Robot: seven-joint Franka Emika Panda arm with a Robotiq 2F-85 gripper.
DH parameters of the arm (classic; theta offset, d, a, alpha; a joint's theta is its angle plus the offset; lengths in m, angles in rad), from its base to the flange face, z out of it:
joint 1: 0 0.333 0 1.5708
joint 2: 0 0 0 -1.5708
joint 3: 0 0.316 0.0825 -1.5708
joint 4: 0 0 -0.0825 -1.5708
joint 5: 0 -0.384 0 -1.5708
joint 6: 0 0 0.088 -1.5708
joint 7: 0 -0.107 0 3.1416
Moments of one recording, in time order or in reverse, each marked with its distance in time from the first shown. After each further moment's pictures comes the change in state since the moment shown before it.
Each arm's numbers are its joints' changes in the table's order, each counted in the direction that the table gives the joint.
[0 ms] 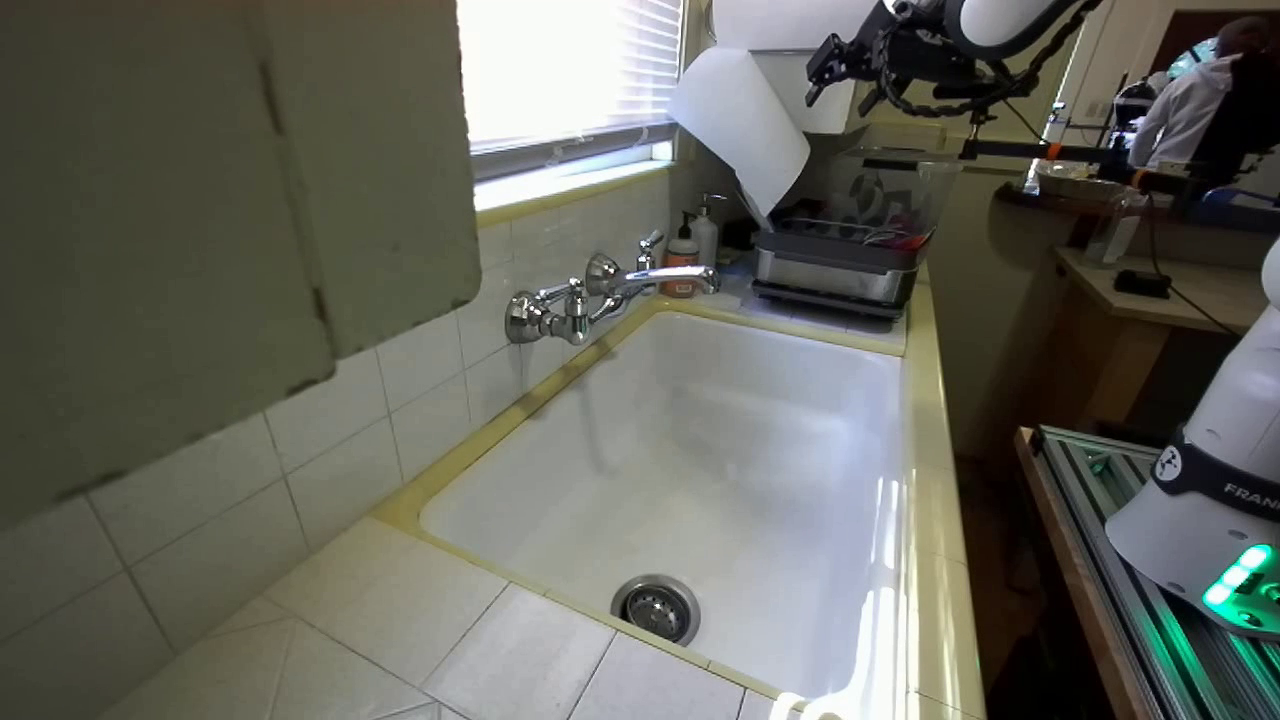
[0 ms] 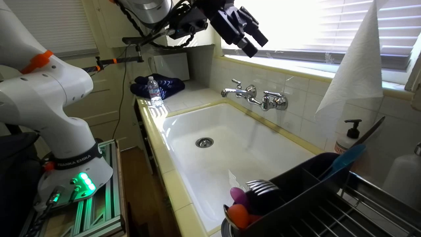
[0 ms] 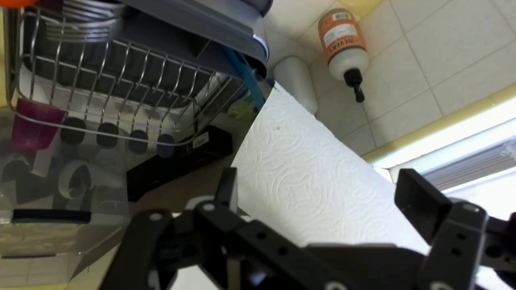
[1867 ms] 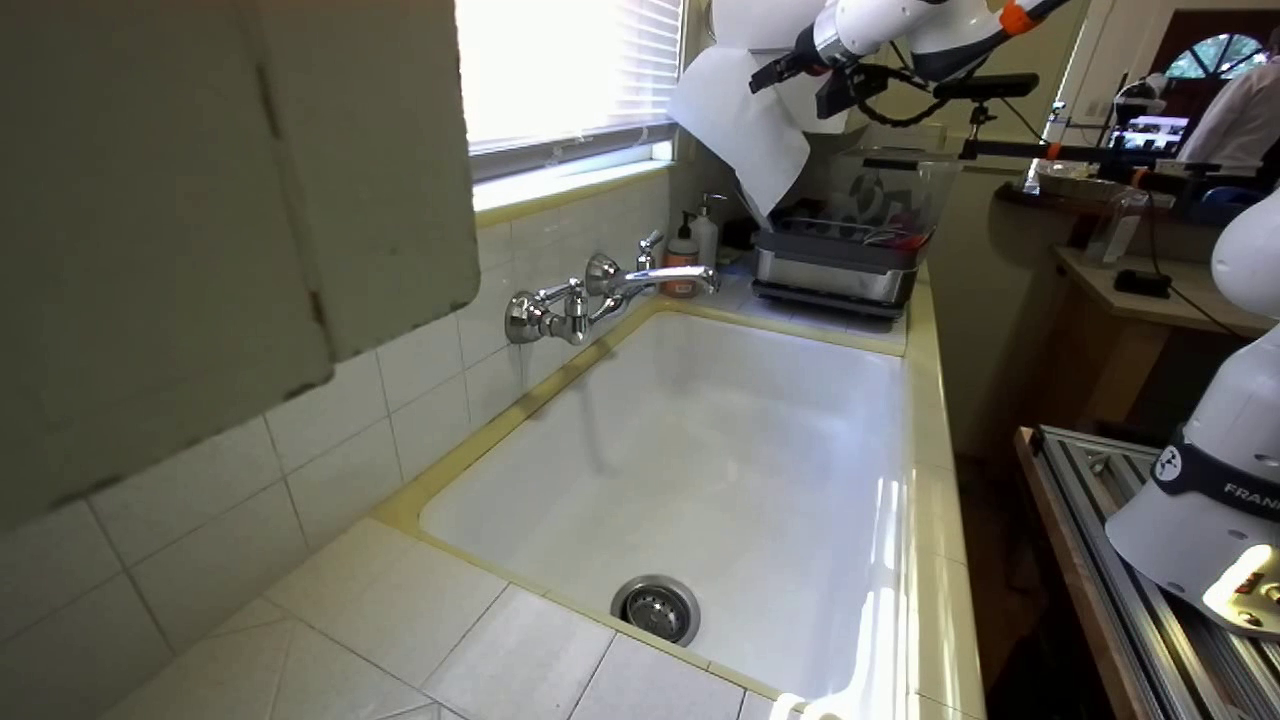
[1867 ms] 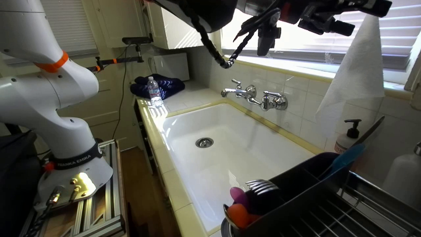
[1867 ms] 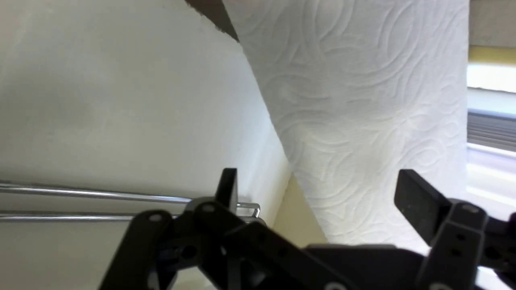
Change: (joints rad) arm -0.366 -0.533 0.244 -0.637 1.568 0.296 -0.850
